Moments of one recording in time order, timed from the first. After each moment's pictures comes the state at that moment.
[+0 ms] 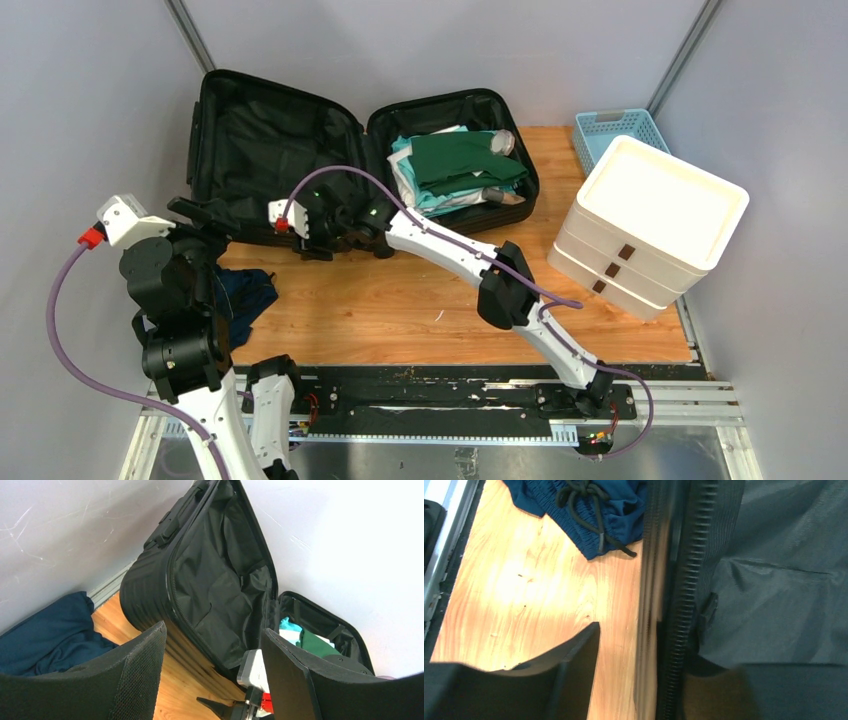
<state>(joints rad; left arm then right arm) 0.34 0.59 1.22 -0.71 -0.08 -0.52 1.05 2.42 2.40 -0.55 -0.50 -0.56</state>
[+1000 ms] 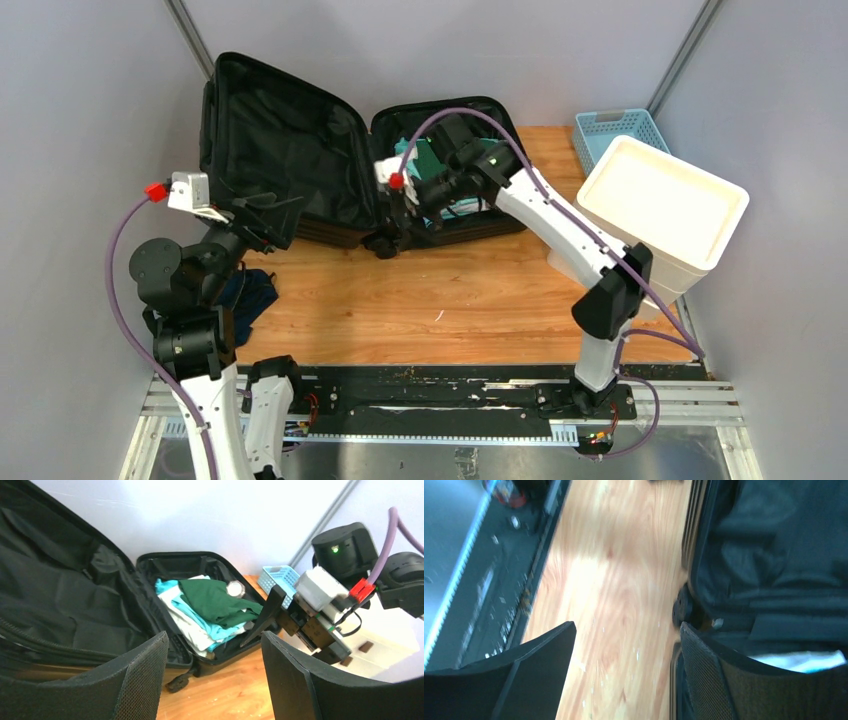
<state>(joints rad) 0.24 0.58 1.09 -0.38 0.62 -0.44 0.78 1.86 2.03 -0.99 -0.86 -0.75</state>
